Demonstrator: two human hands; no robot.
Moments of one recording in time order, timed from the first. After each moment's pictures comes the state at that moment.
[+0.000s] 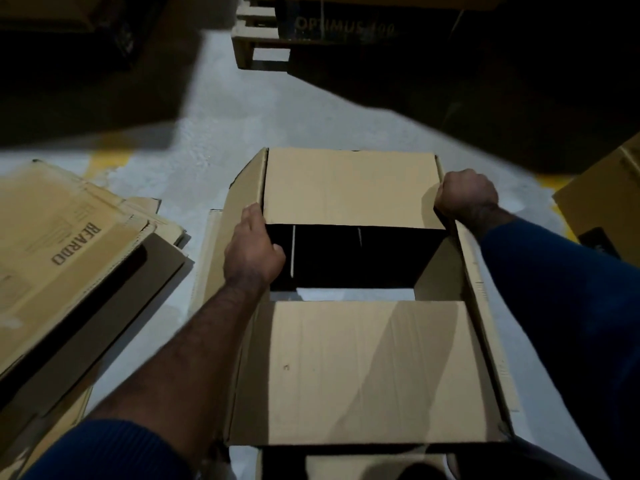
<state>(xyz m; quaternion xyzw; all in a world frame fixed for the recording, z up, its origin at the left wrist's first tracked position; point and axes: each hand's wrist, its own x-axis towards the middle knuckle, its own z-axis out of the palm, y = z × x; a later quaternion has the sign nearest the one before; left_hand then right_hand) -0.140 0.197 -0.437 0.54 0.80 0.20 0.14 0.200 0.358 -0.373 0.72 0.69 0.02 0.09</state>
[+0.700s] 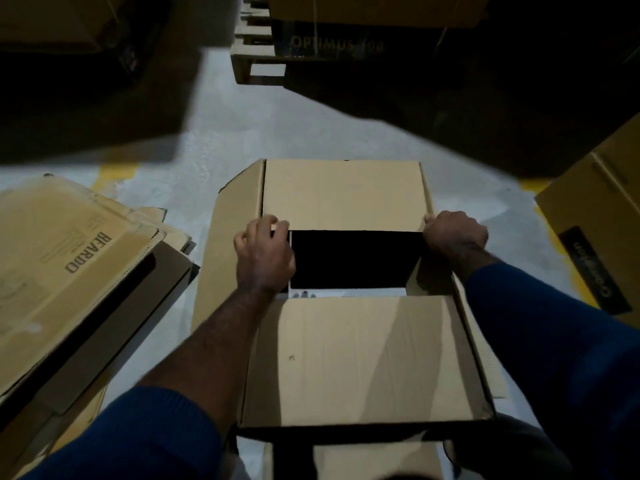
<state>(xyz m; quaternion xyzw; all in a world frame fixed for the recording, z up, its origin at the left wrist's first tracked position) -0.124 0.175 -0.414 0.66 0.73 0.17 -0.03 0.196 0.288 -0.384 0.79 0.61 -0.02 0.07</state>
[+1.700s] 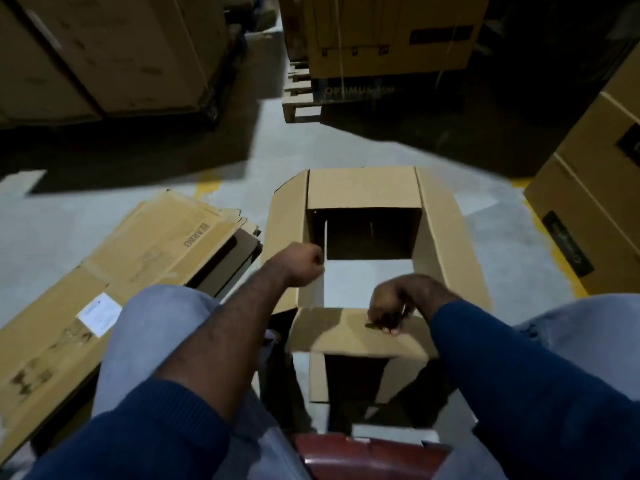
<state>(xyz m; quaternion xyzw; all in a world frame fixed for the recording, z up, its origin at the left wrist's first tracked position) -0.094 -0.031 -0.198 0.69 0.69 -0.02 0.23 0.129 0.001 -0.255 0.49 0.61 -0.51 0.36</state>
